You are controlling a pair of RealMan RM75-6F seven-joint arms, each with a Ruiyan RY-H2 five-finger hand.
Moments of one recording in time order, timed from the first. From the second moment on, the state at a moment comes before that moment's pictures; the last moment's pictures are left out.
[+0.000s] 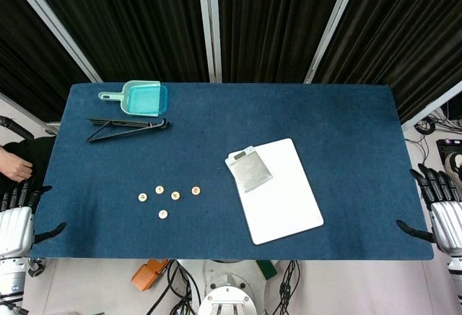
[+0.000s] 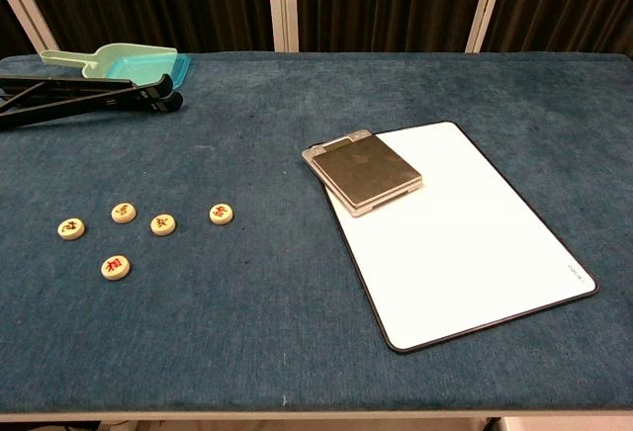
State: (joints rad) left arm -0.05 -1.26 0.05 -1.55 1.34 1.63 0.05; right arm 0.05 -1.04 0.04 -1.55 -1.61 1.53 0.18
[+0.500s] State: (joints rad) left arm -0.17 -1.28 0.00 -1.67 1.47 1.50 0.11; right arm 0.06 -1.04 0.06 -1.59 -1.61 1.57 0.15
